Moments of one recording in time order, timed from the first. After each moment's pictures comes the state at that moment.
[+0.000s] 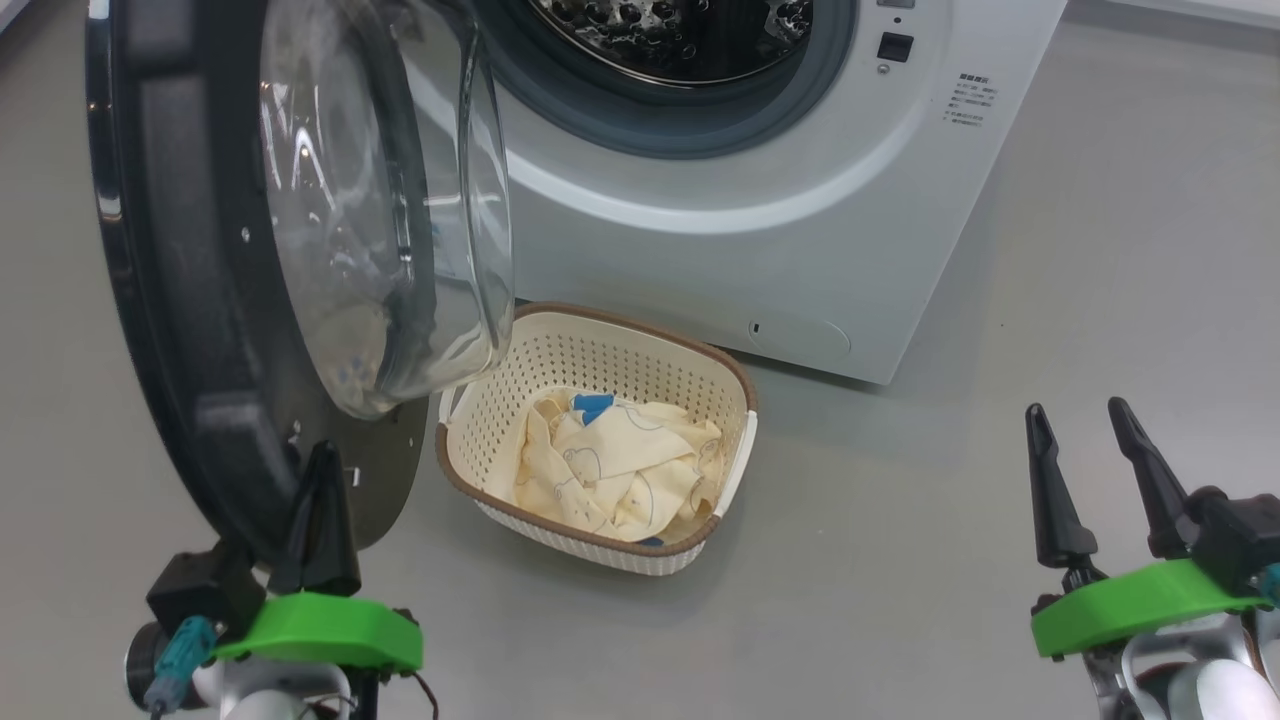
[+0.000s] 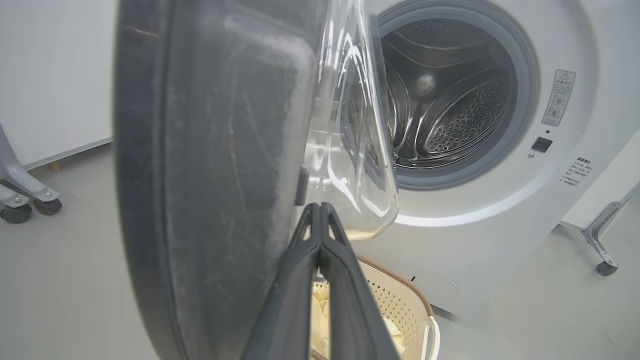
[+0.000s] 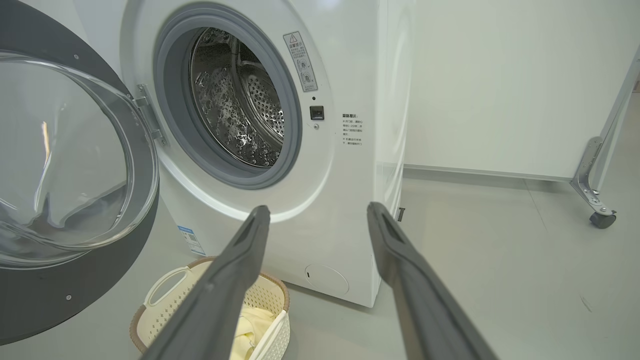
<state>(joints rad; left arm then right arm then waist) -0.15 0.25 -0.39 0.08 -0.55 0.25 -0.25 0.05 -0.04 -0.06 -0.03 0.15 0.13 -0.16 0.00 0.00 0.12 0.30</state>
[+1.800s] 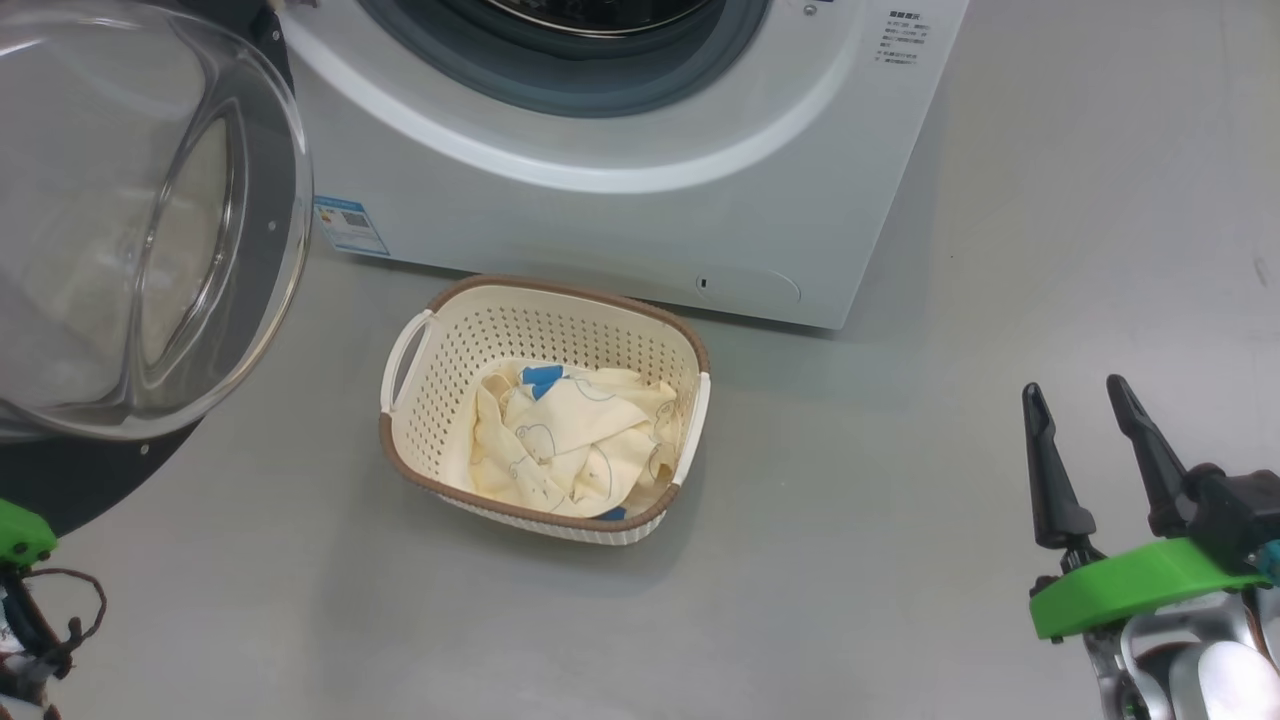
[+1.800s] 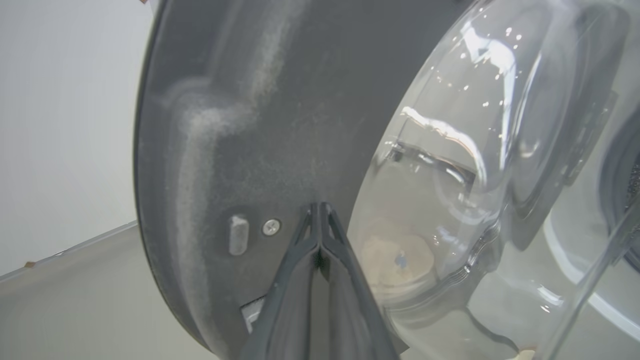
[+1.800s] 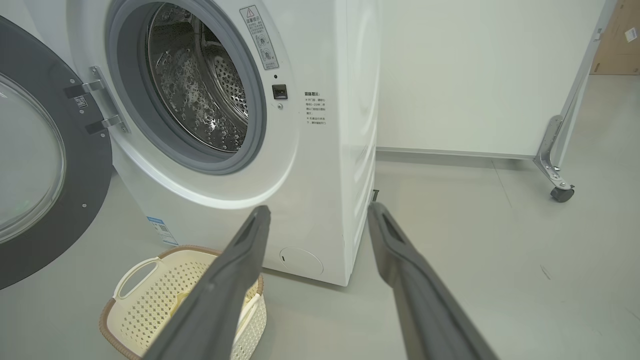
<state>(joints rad) -0.36 0.32 0.19 0.52 -0.44 0.20 -0.25 0.03 -0.04 -0.05 -0.06 0.13 0.13 -0.12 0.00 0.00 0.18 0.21</state>
